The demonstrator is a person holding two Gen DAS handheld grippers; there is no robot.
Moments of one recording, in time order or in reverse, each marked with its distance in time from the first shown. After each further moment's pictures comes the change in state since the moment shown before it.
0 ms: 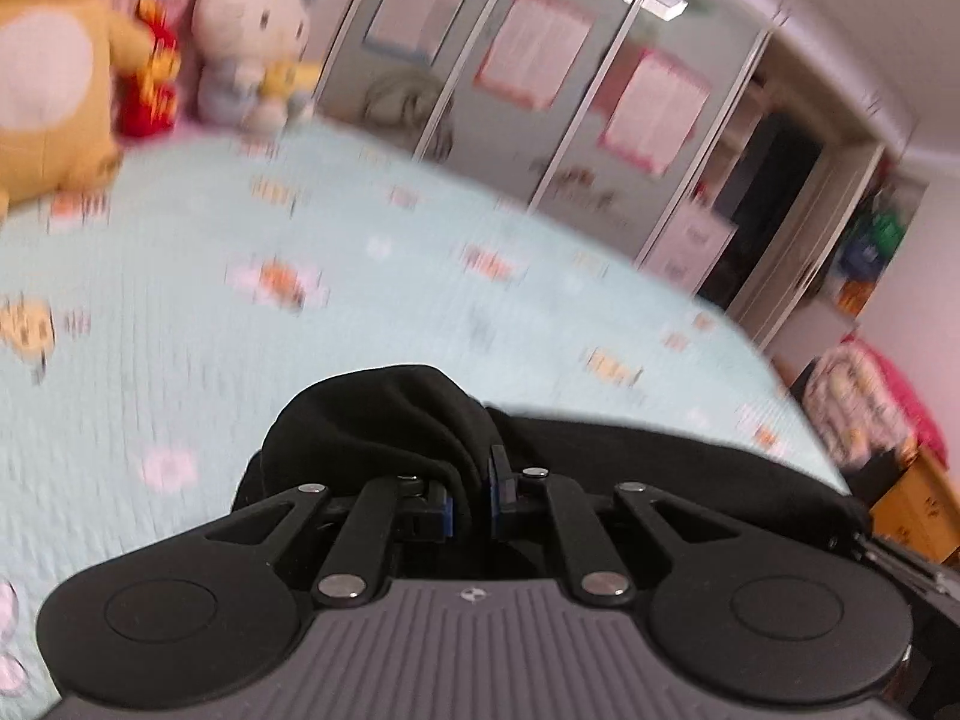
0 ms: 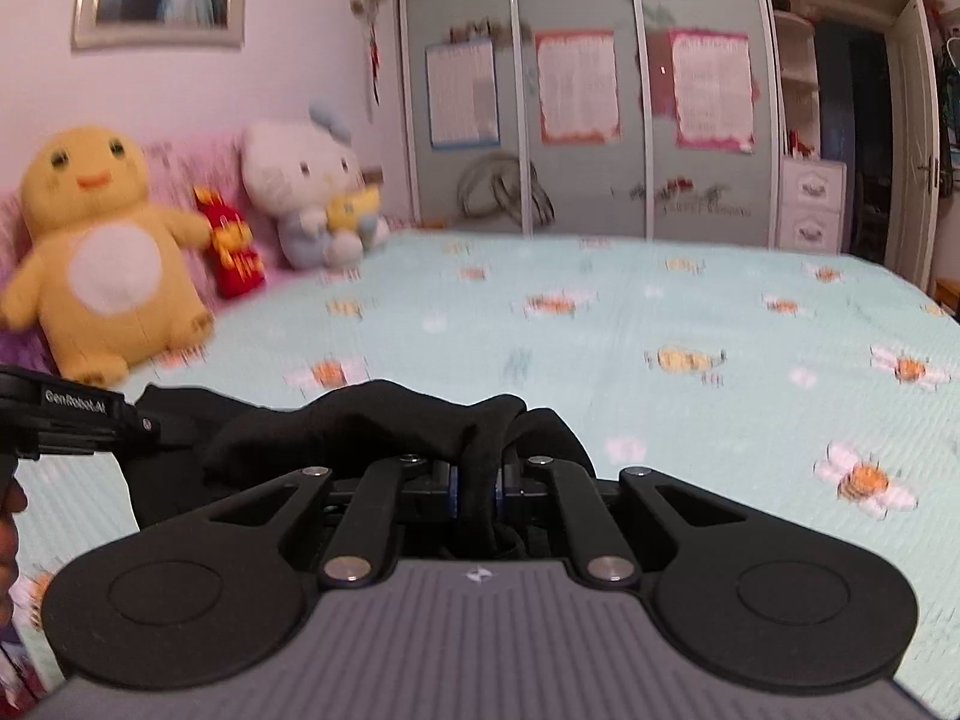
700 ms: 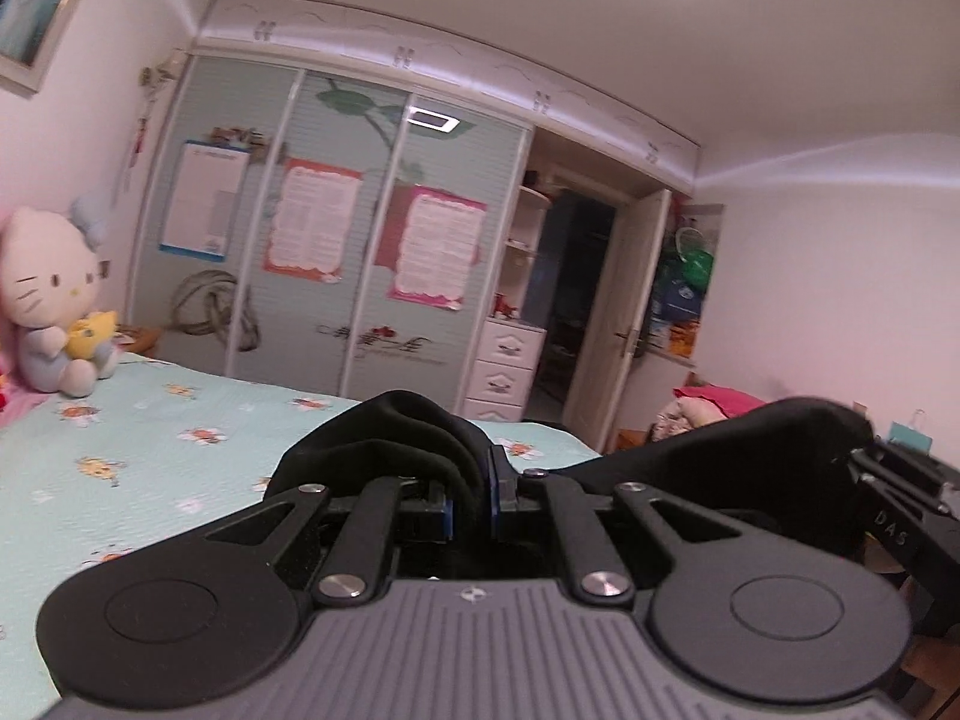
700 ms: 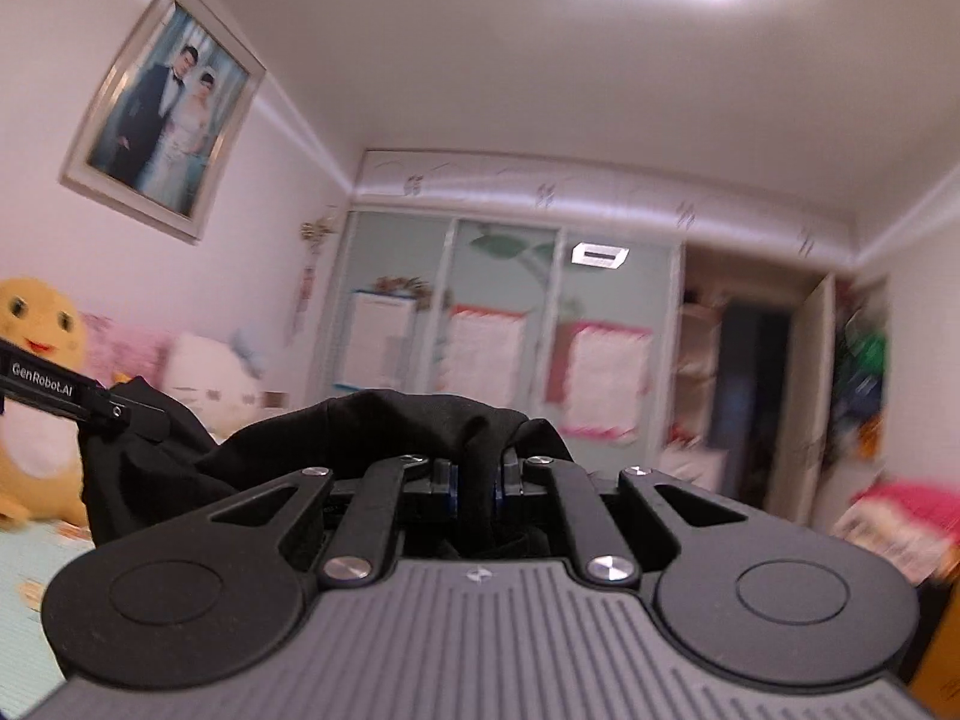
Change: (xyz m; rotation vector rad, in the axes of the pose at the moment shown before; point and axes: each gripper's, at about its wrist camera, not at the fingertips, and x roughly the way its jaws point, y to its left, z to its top) left arm -0.095 -0.210 0.110 0.290 -0.225 -0.305; right arm -0.196 -0.054 0.166 -0.272 -0.475 -0.301
